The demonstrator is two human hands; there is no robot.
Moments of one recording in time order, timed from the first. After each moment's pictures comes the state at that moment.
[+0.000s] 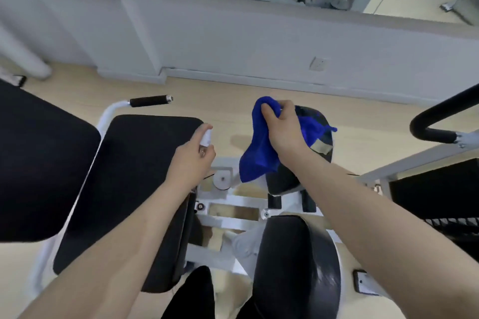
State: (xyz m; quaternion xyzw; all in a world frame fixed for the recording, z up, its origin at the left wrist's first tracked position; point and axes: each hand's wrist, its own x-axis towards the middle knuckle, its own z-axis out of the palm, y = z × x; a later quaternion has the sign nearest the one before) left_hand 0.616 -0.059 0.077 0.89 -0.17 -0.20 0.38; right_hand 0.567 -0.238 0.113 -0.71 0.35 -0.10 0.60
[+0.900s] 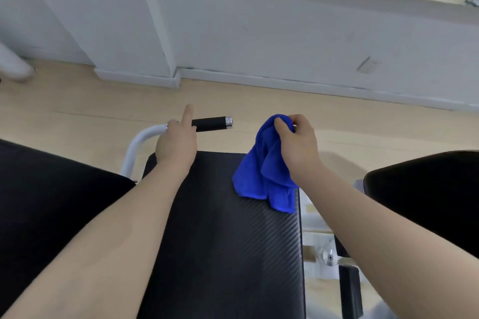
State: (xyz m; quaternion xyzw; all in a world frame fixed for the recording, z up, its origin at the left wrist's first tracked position) left_hand 0.921 0.046 -0.082 0.98 -0.15 -0.10 0.09; right_hand 0.803 -0.118 -0.032 -0.71 0.42 -0.11 0.56
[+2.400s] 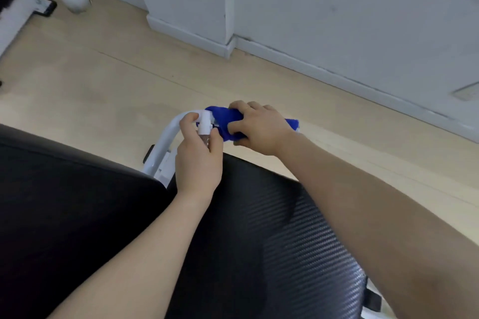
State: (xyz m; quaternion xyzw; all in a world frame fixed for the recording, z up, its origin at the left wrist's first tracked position) left_hand 0.926 0.076 -0.118 0.89 0.12 -0.08 0.44; right_hand 0.972 -0.070 -0.140 -0.96 -0.22 0.16 0.01
